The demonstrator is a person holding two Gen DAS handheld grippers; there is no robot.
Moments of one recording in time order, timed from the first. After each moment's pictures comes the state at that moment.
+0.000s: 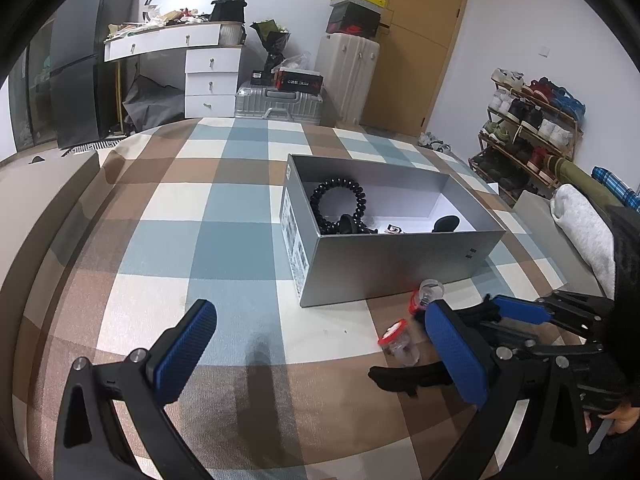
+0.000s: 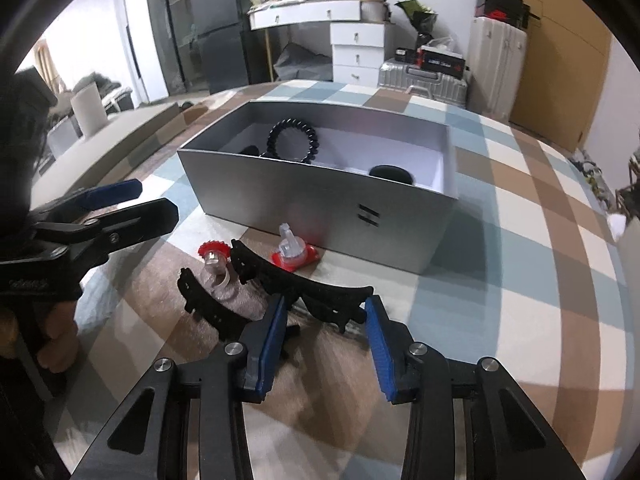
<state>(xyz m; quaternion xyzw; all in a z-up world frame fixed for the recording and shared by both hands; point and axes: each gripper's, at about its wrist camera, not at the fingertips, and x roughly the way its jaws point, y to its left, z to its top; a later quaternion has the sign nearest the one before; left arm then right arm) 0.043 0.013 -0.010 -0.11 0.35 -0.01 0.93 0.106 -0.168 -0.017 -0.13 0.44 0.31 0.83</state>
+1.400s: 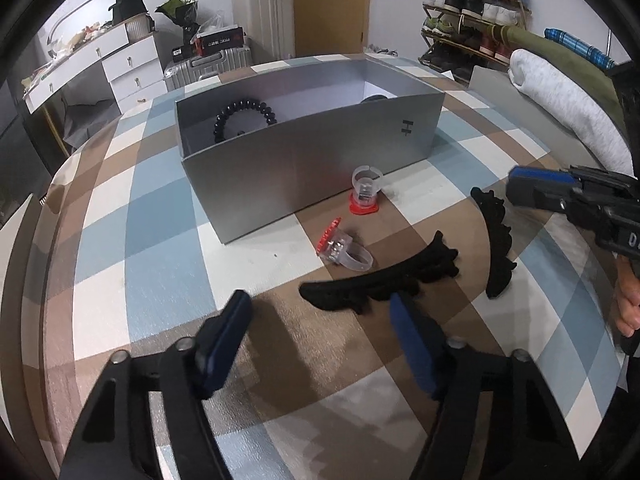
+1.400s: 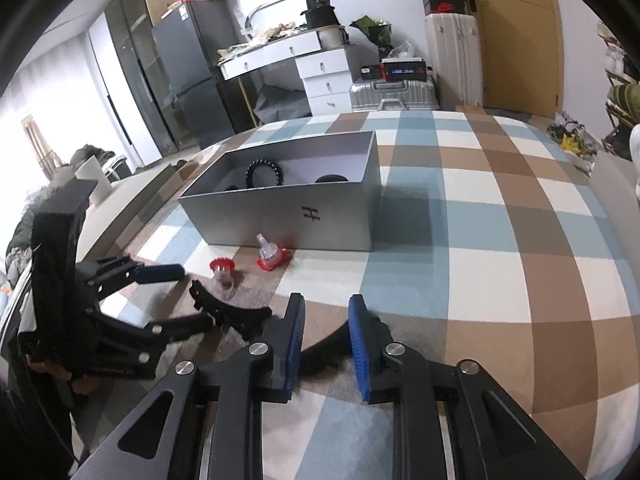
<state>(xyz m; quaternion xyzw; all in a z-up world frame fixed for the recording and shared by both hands) 0.047 -0.036 -0.027 0.04 0.45 -0.10 0.89 0.093 -0.226 0.001 -0.02 0.43 0.30 0.85</state>
